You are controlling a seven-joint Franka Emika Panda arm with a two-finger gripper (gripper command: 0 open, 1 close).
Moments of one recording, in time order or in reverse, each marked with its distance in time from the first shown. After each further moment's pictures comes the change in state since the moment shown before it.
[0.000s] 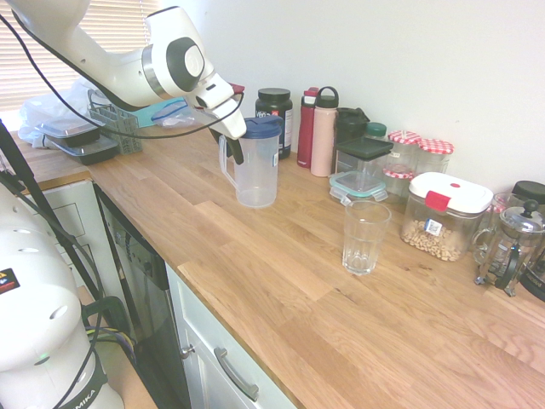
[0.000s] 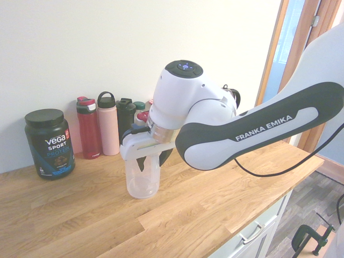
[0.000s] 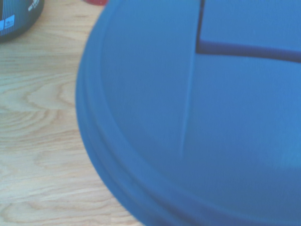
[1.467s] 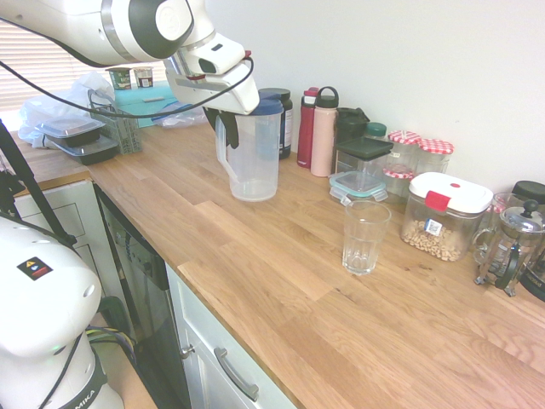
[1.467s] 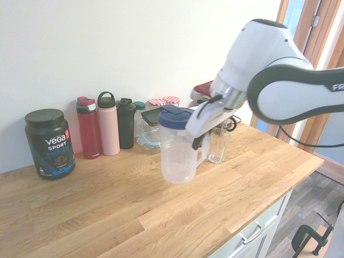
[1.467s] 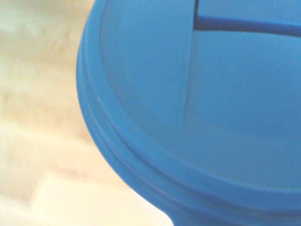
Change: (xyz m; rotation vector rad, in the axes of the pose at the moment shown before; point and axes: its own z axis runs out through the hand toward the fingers) arm 0.091 0.127 -0.109 0.043 -0.126 -0.334
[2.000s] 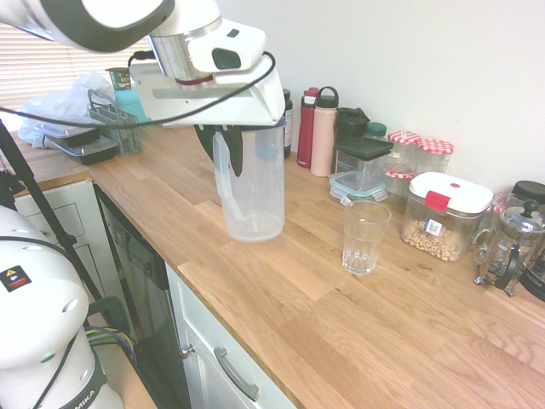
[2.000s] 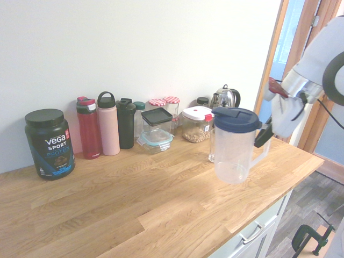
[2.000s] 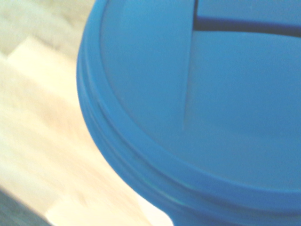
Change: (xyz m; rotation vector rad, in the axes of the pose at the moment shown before) arm 0.004 0.177 -0.055 0.017 -0.028 -0.287
